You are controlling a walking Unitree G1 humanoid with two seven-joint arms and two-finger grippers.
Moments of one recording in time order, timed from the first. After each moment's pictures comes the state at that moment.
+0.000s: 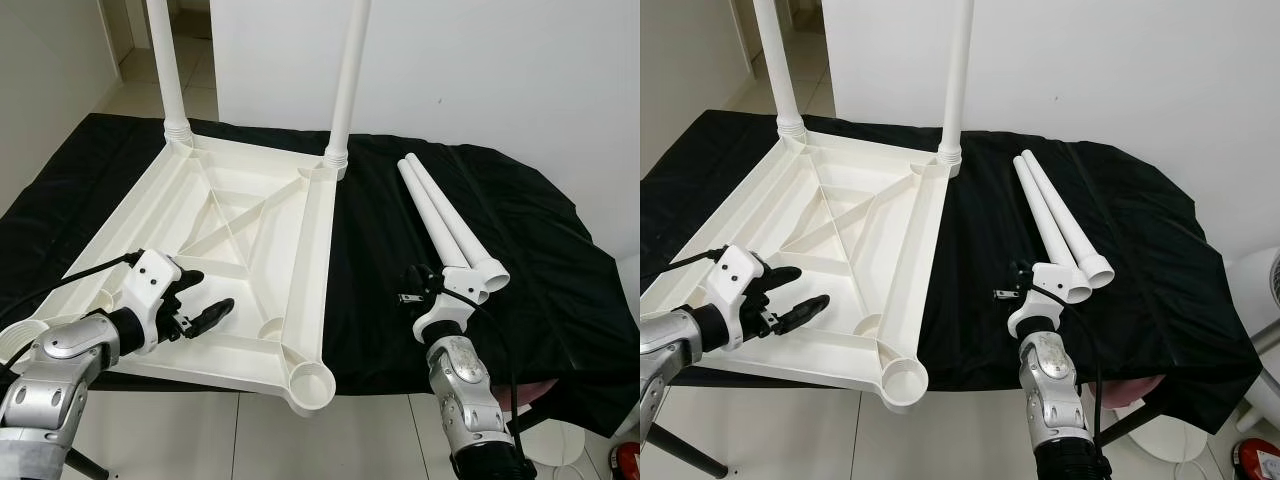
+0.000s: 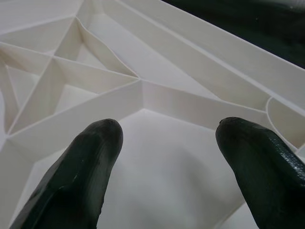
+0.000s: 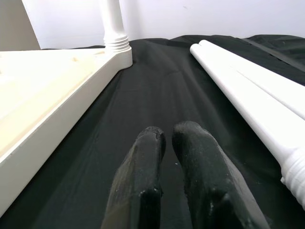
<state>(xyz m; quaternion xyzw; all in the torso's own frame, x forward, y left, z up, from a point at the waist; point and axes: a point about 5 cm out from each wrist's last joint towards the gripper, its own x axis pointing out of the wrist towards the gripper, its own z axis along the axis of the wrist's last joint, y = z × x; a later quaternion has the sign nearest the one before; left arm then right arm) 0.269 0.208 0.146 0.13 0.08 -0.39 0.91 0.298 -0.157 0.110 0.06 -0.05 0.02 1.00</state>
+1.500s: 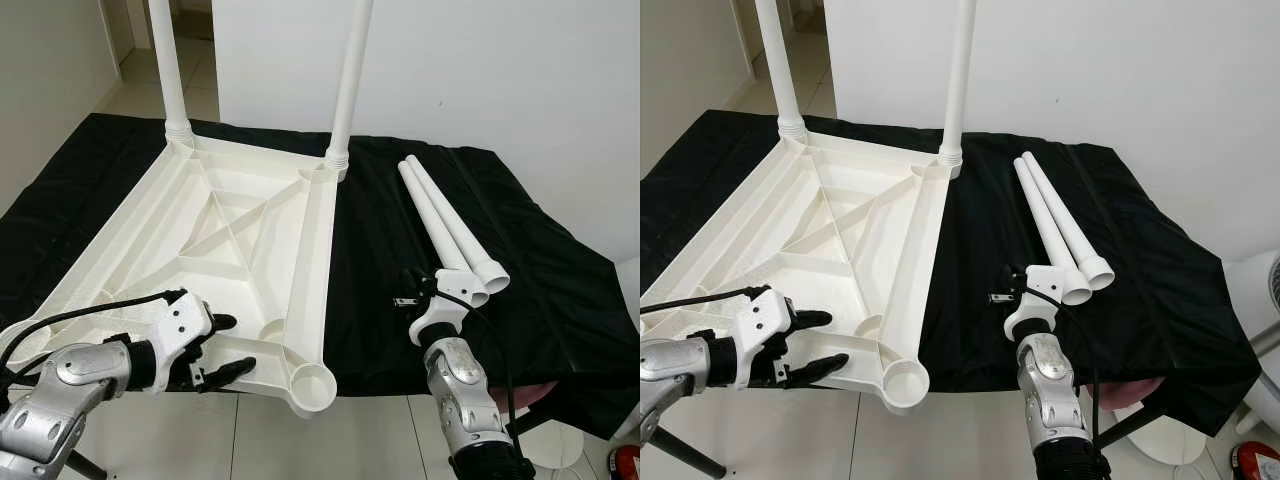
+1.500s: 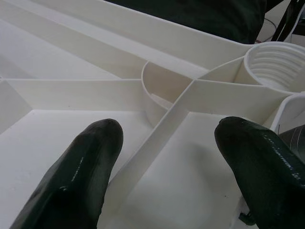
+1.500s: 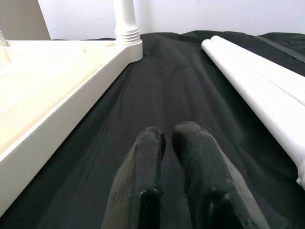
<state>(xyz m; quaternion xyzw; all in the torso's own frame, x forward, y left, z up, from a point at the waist) 0.238 0.179 0.134 0.19 0.12 -0.54 0.81 0.298 -0.154 0.105 0.05 -0.04 0.04 1.00</state>
